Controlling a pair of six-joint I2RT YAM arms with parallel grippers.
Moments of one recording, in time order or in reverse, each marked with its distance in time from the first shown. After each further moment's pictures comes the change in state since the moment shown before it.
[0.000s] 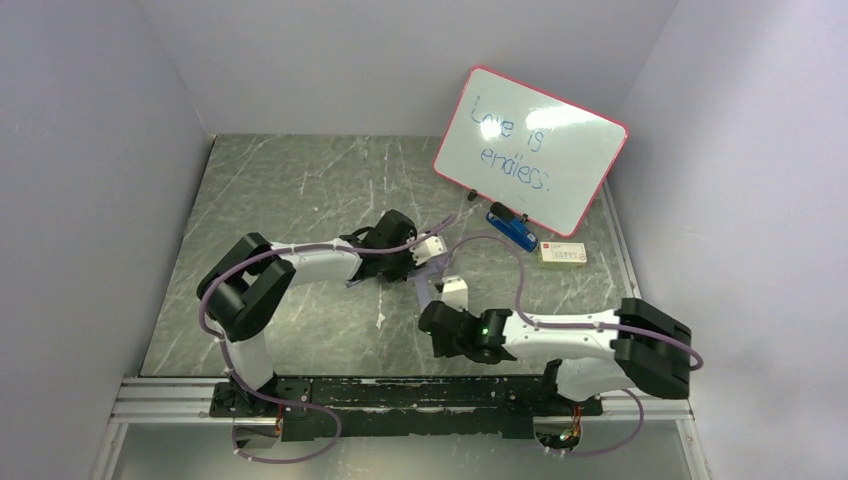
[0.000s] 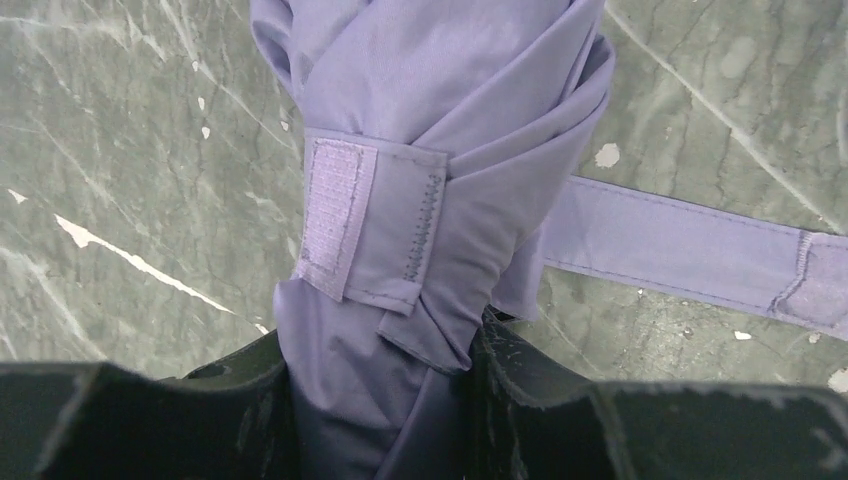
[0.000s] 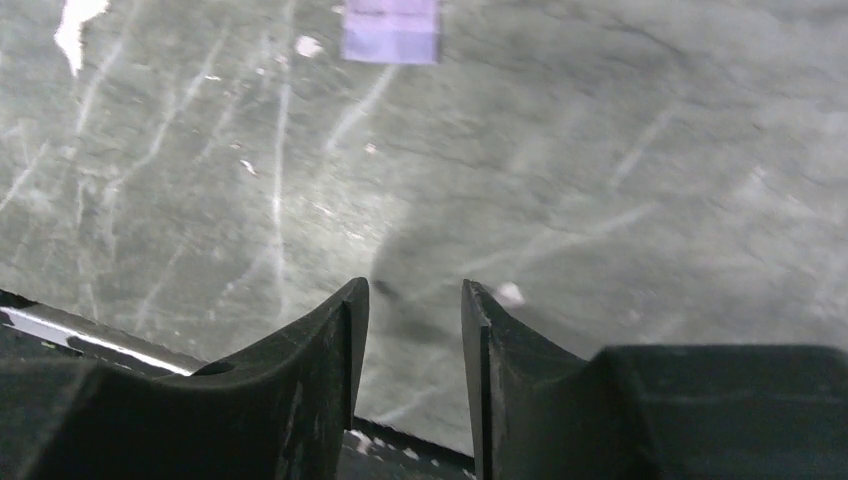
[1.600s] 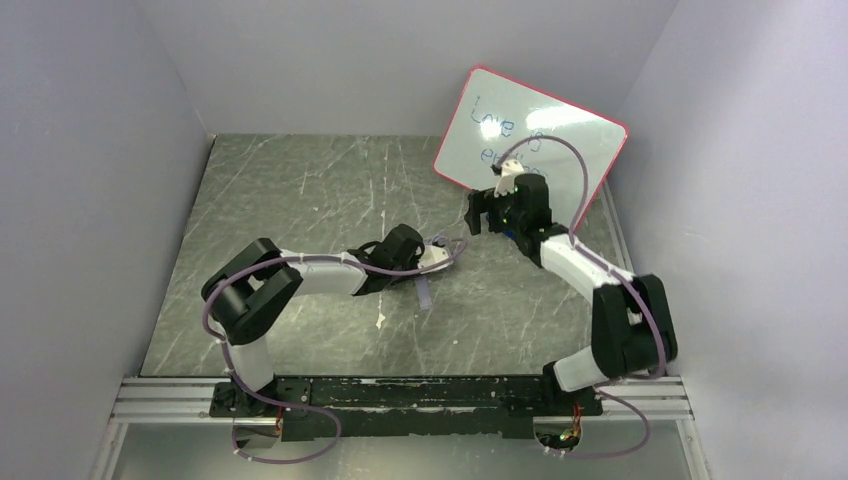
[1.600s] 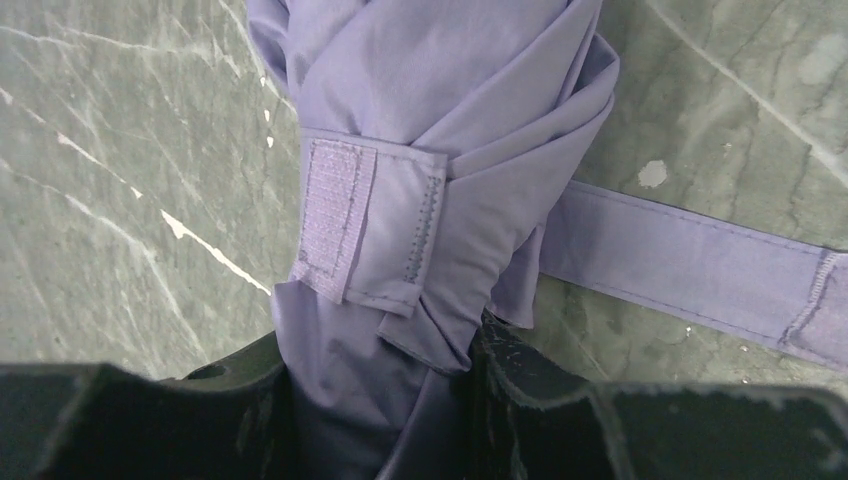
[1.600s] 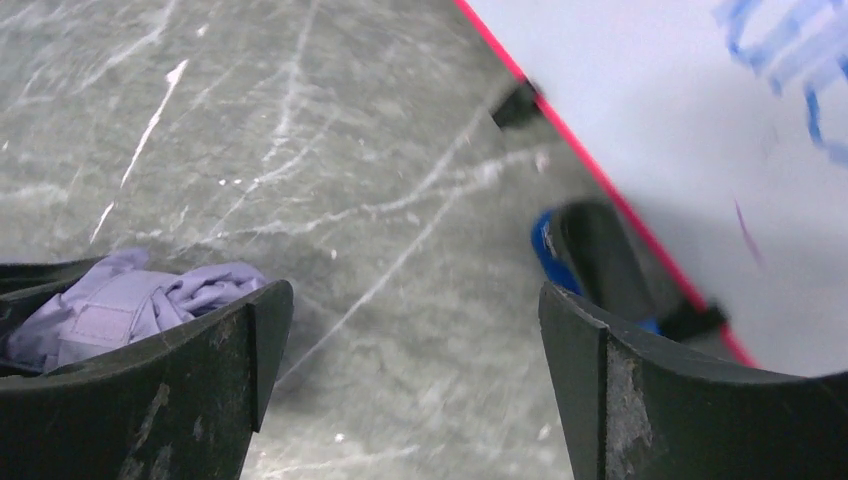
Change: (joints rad) left arm -0.082 0.000 -0.066 0.150 -0.221 0.082; right arm -0.948 0.104 0.222 0.463 -0.478 -0.818
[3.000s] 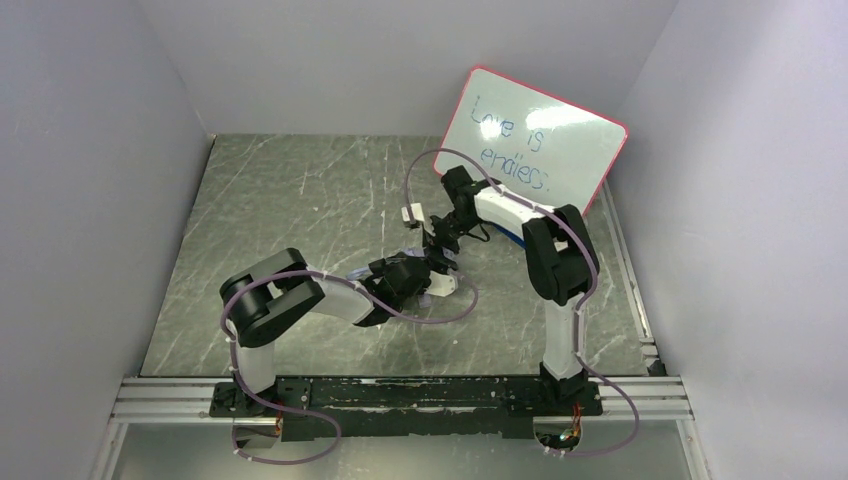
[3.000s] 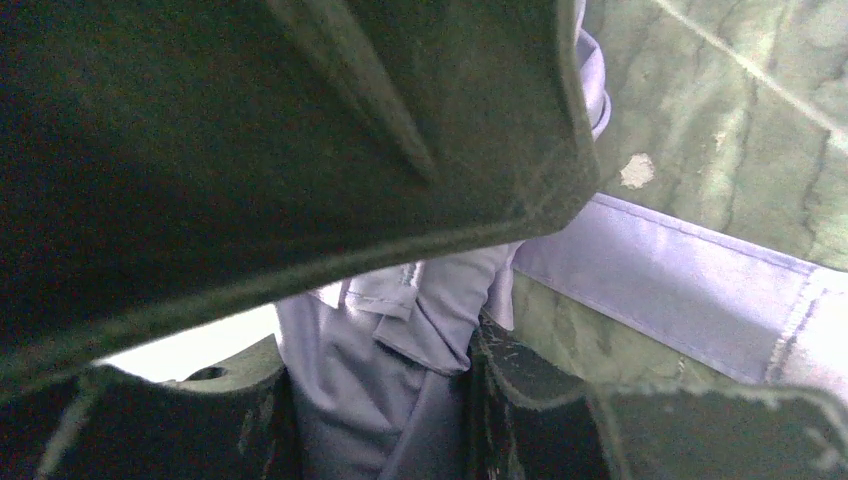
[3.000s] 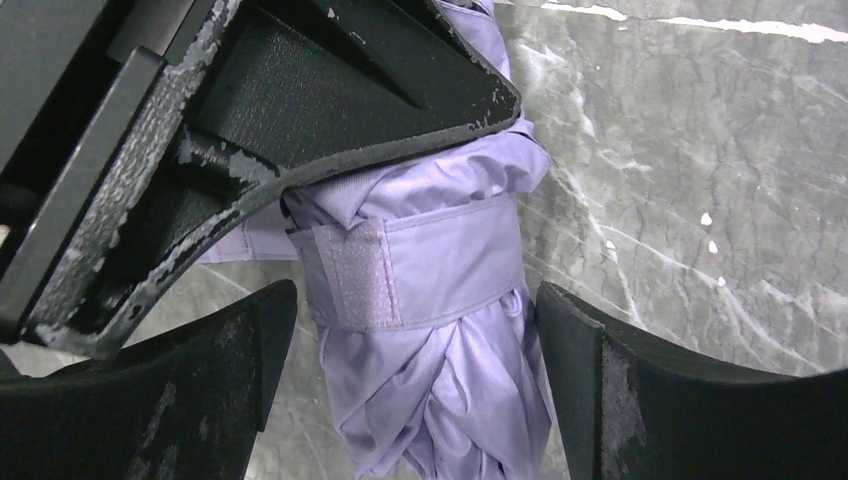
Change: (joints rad) left arm -0.153 0.060 -0.164 0.374 -0.343 0.210; right arm 0.184 0.611 0.650 -0.923 -0.679 -1.222
